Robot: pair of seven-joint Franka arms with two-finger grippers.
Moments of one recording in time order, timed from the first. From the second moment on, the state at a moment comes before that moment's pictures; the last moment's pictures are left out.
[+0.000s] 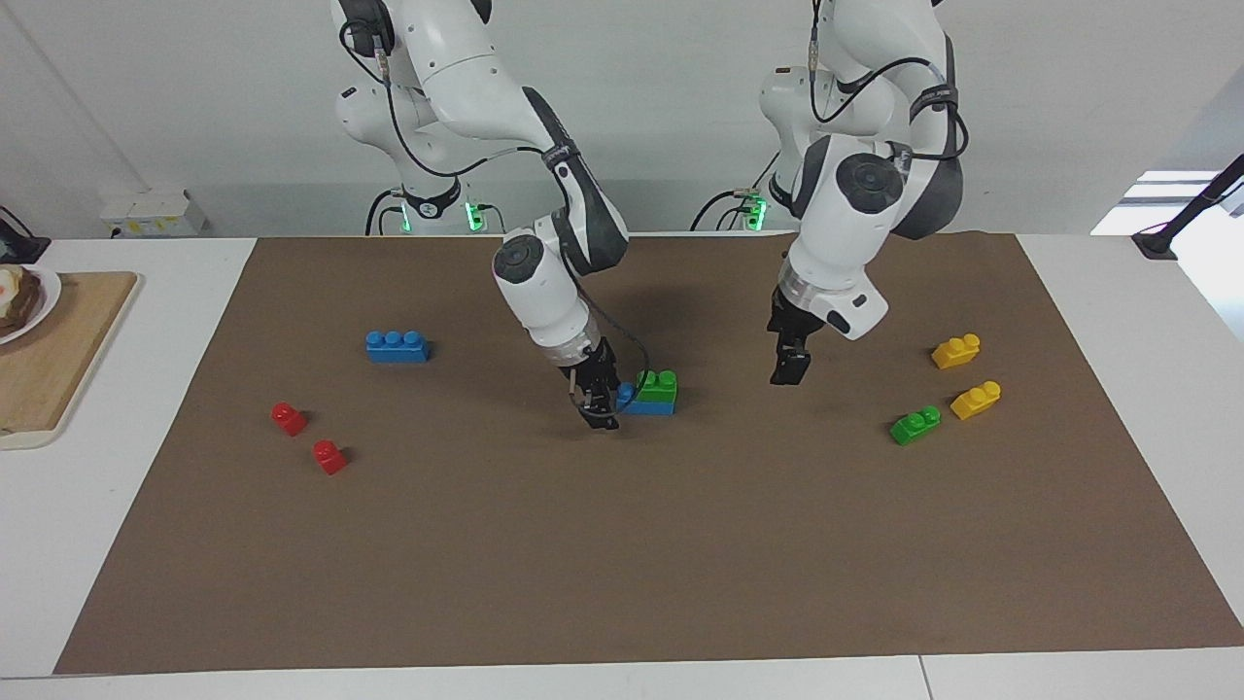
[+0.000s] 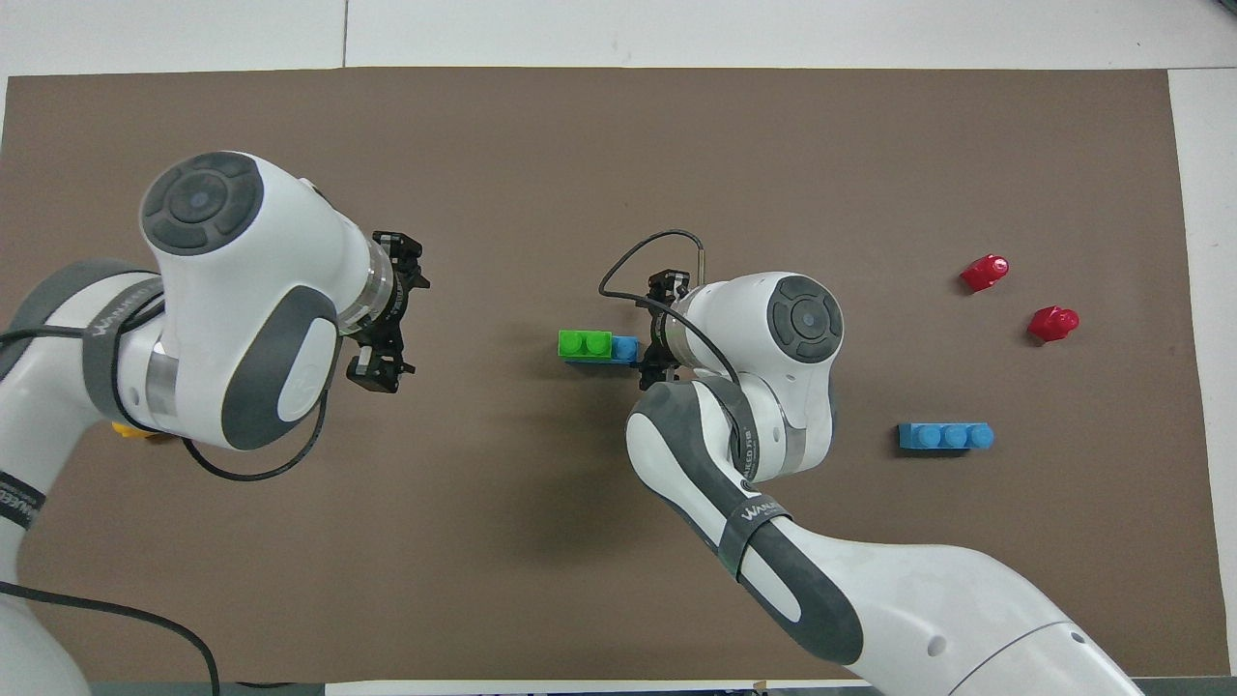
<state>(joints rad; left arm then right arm) -0.34 0.12 -0.01 -1.87 -0.07 1.94 -1.67 0.58 0.40 -0.06 -1.94 0.51 2.57 1.81</state>
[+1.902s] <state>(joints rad) 0.00 -0.07 -0.03 -1.86 -0.03 1.74 -0.47 0.09 -0.09 -0.08 -1.69 0.00 1.58 0.19</state>
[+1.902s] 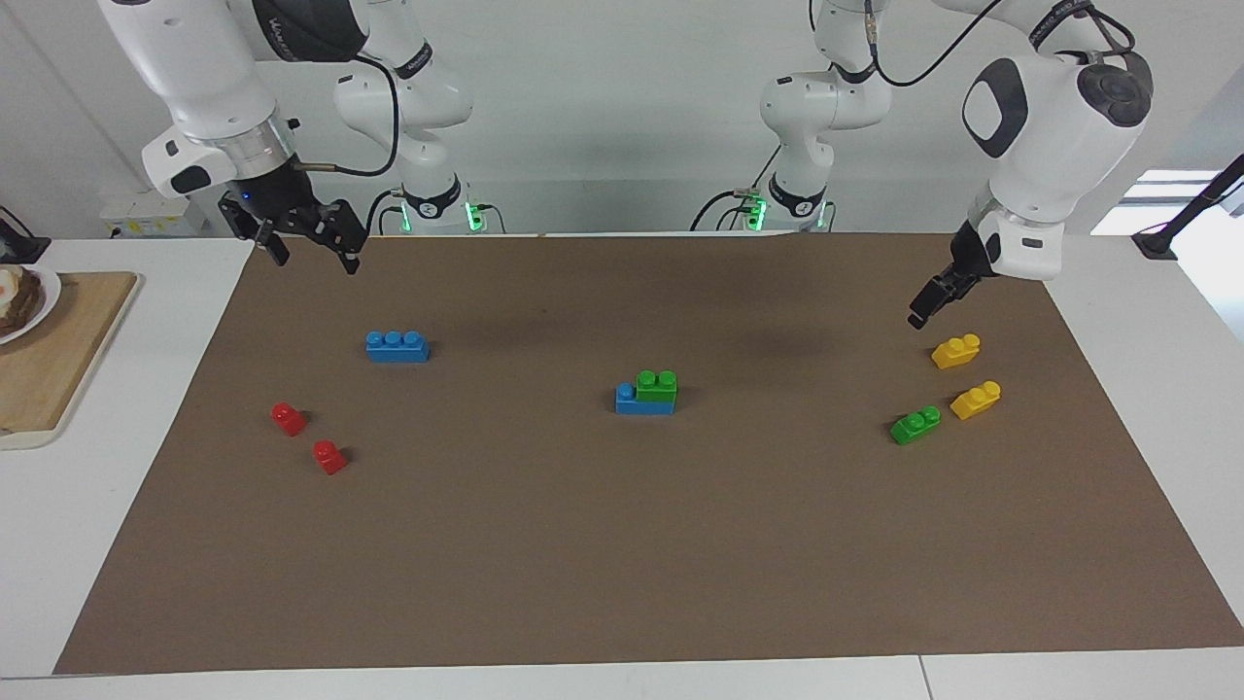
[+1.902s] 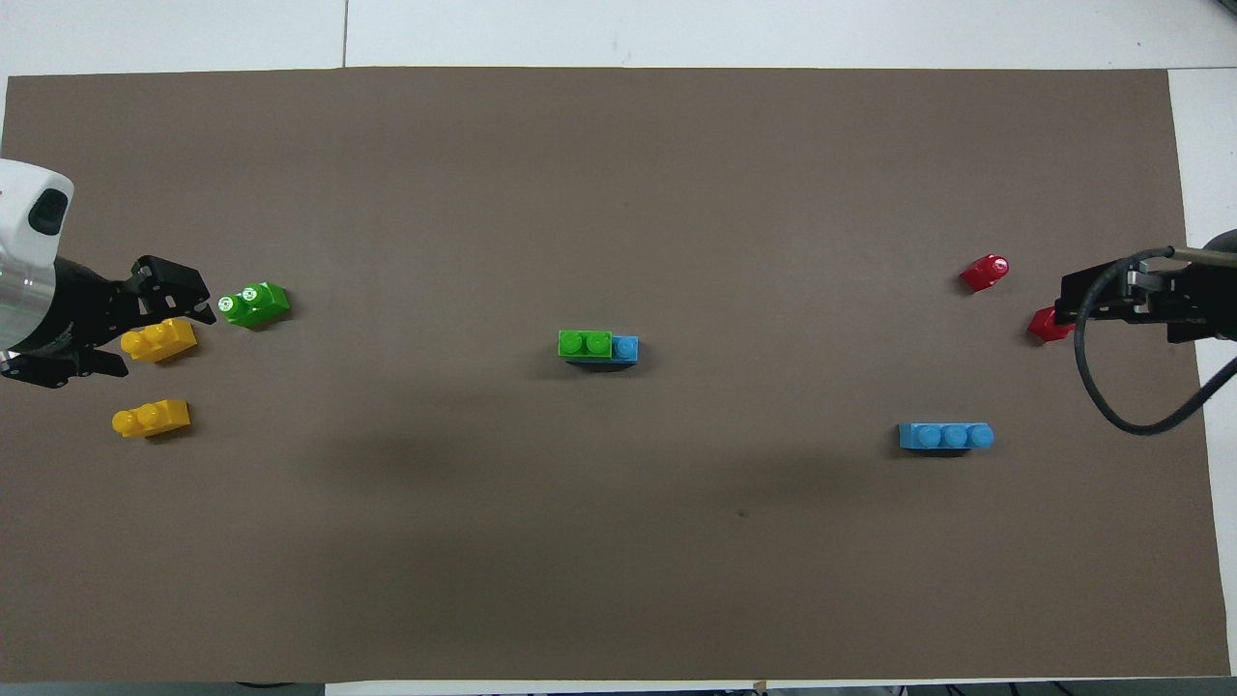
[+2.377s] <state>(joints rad) 0.00 -0.10 -0.03 -1.87 -0.01 1.72 -0.17 0.07 -0.11 -0.08 -1.69 0.00 1.55 0.17</state>
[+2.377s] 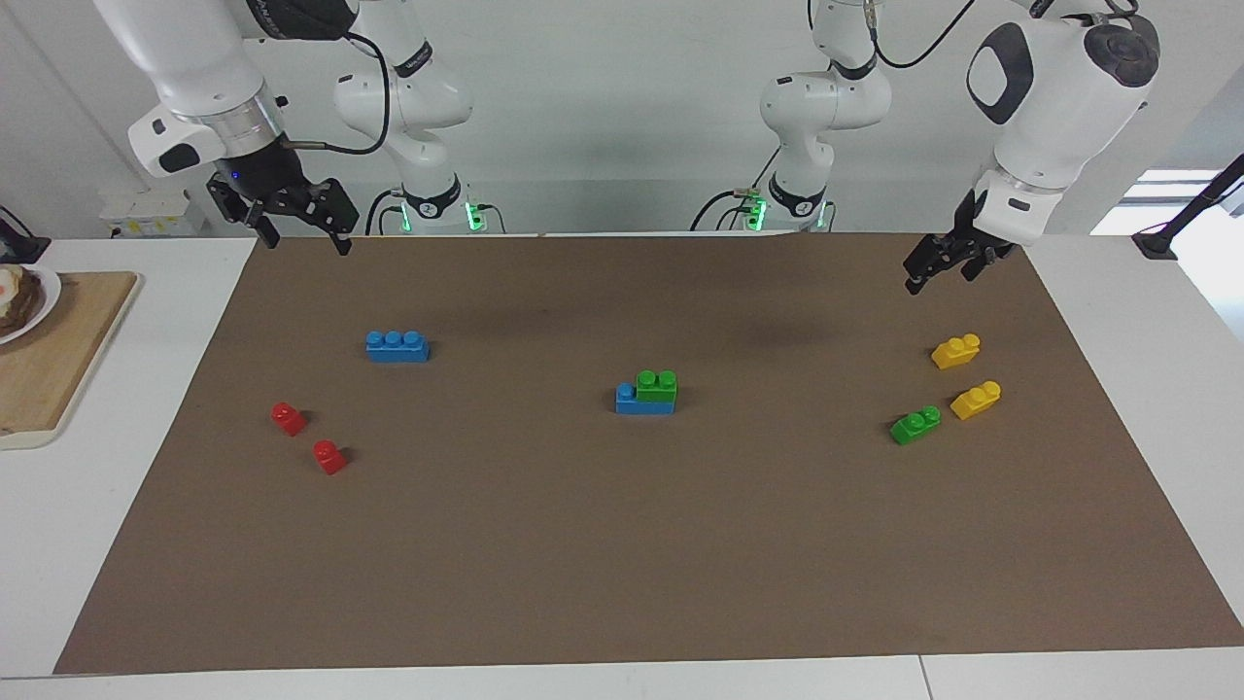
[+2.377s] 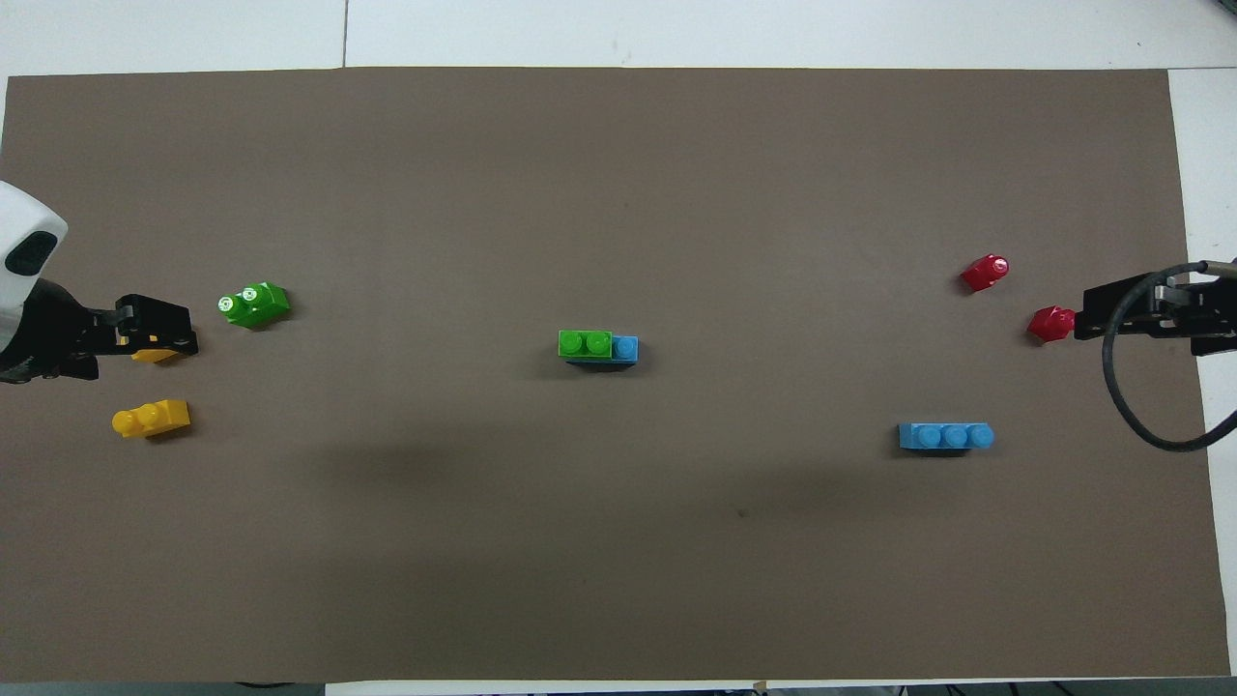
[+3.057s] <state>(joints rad) 0.01 -0.02 -0.04 -1.76 0.00 1.68 -0.10 0.05 -0.10 -0.08 -1.69 -0.03 1.54 0.17</state>
